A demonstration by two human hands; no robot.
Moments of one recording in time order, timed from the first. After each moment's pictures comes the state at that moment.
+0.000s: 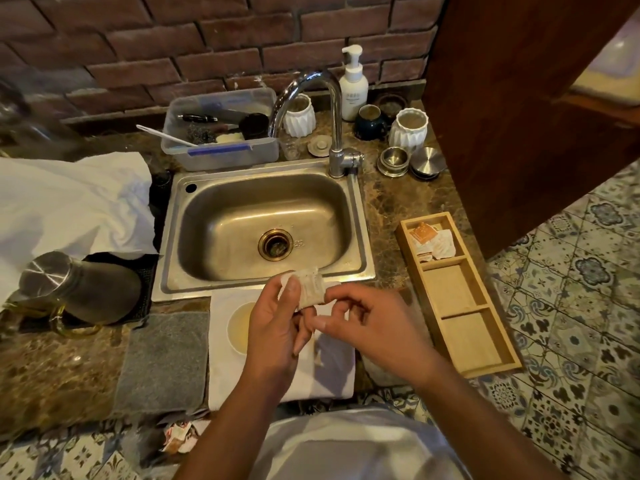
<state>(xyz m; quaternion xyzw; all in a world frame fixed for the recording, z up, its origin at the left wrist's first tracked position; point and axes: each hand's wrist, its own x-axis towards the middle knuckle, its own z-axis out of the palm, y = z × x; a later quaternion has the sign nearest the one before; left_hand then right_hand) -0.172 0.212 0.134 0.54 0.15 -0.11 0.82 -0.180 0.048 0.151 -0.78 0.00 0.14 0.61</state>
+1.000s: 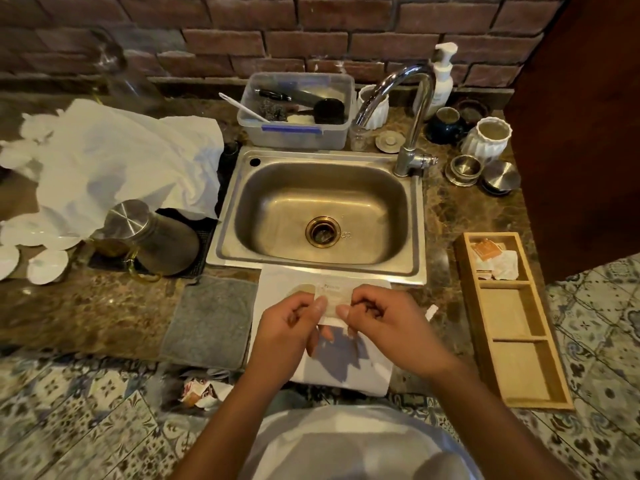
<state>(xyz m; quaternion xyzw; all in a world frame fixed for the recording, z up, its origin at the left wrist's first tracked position) -0.199 0.288 0.126 0.72 0.14 -0.09 0.67 -0.162 0.104 0.131 -0.78 -0.08 0.22 0.58</state>
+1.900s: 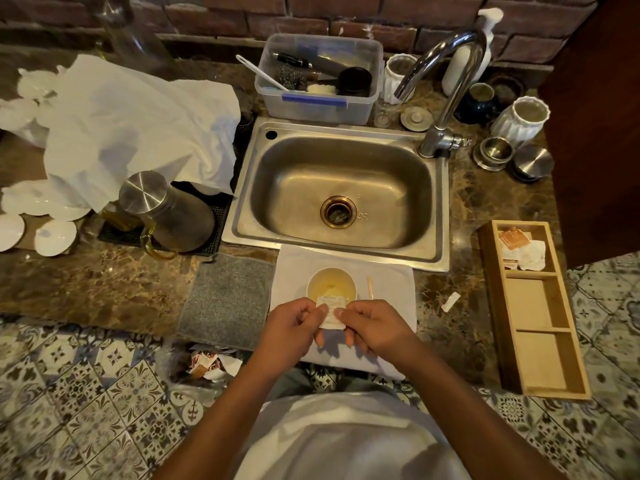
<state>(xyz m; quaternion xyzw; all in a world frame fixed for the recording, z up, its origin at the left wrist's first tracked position) -0.210 0.341 0.060 0.77 0.16 -0.19 0.59 -0.173 0.166 0.076 -0.74 0.09 0.39 0.54</state>
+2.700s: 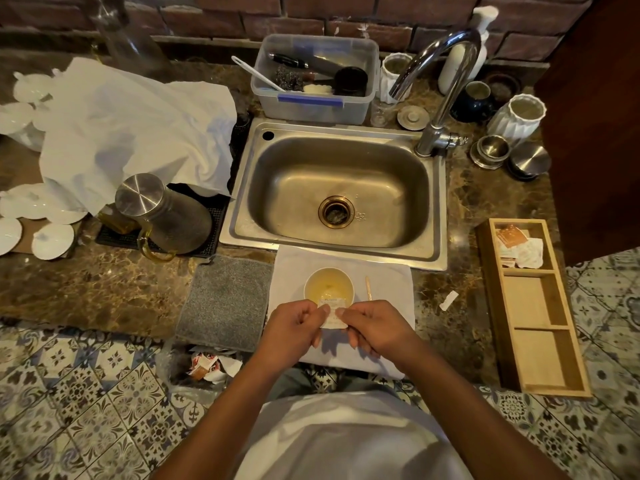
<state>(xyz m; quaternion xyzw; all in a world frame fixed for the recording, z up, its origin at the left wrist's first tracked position) -0.206 0.336 0.064 0.77 0.17 -0.22 0.58 -0.173 0.159 0.069 -0.74 0.11 0.40 0.54</state>
